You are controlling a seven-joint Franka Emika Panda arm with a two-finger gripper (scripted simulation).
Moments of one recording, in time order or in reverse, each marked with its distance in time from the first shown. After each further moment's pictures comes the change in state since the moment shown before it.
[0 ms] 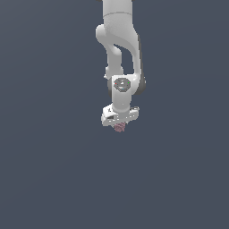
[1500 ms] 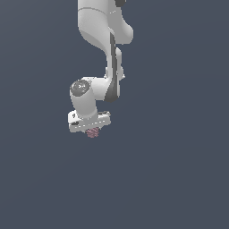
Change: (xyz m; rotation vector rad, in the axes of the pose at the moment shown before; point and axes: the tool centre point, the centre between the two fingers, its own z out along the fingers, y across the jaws) arm 0.010 0.158 -0.025 0.000 0.000 0.001
